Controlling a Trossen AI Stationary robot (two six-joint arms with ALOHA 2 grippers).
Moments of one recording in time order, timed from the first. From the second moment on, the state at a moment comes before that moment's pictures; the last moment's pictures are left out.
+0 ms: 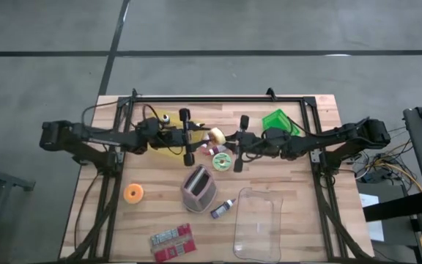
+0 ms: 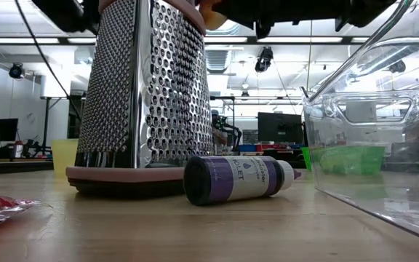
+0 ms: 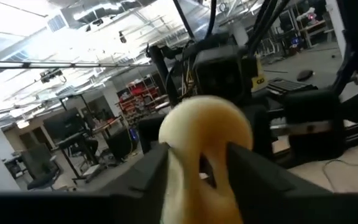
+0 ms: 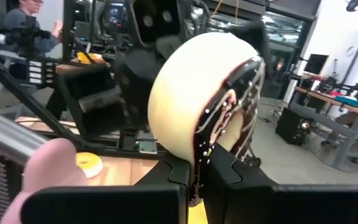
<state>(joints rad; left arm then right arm) 0.09 1.33 0.72 0.77 0.07 0.43 0.01 1.43 0.79 0.69 0.18 -0.17</state>
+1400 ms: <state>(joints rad) 0.09 1.00 0.71 0.25 -0.01 0.39 -0.03 1.04 0.76 -0.52 0.71 0.17</state>
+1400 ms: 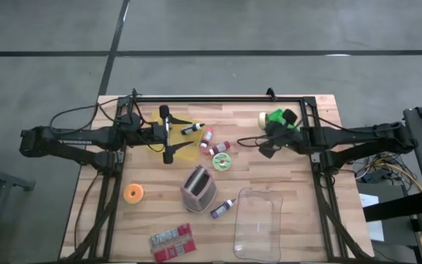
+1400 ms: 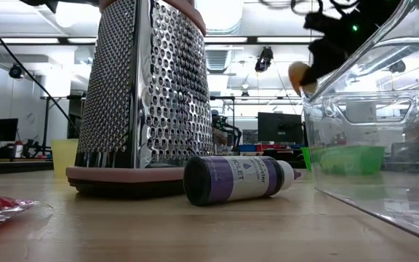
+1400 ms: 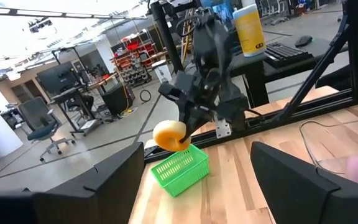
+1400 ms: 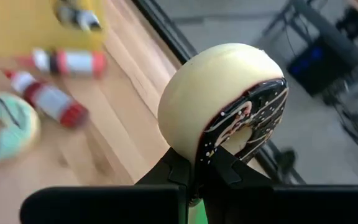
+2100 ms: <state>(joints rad) 0.09 0.99 0.71 0.24 -0.03 0.36 -0.52 1.05 0.76 -0.73 0.28 0.05</state>
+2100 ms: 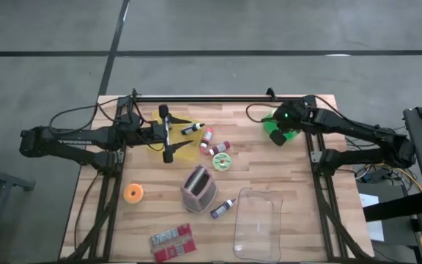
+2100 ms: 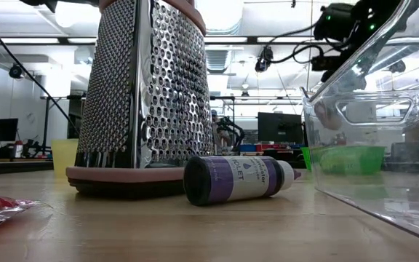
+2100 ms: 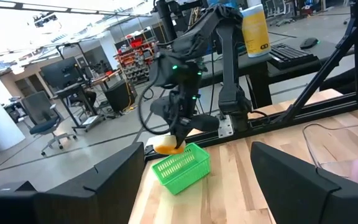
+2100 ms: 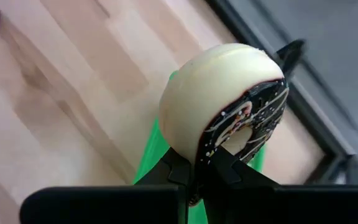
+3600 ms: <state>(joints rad) 0.09 0.99 0.71 0.23 -0.03 0.36 -0.64 1.43 0.76 -0.76 0.23 -0.06</state>
